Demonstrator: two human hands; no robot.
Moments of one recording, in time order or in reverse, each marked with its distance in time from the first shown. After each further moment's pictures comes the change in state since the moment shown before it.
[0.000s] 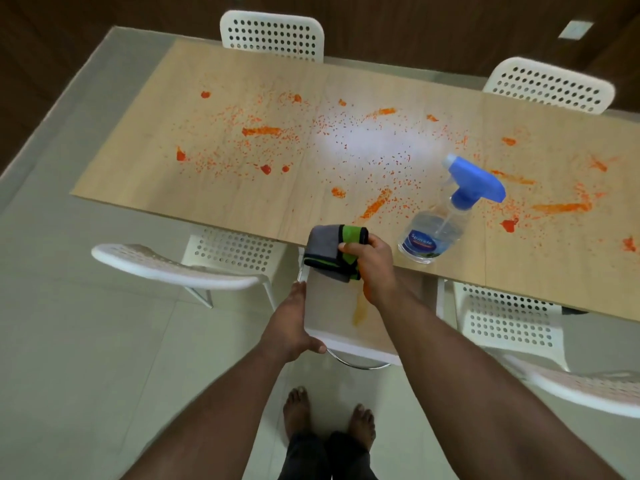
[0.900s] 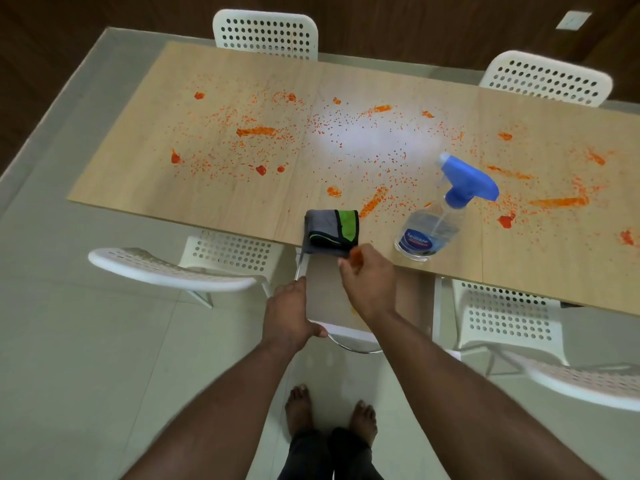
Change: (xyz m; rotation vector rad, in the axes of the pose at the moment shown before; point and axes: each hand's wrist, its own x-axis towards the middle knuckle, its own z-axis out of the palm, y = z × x) left_hand 0.015 0.019 0.001 0.365 0.141 -0.087; right_hand -0.023 0.030 -0.013 -0.902 0.229 -0.523
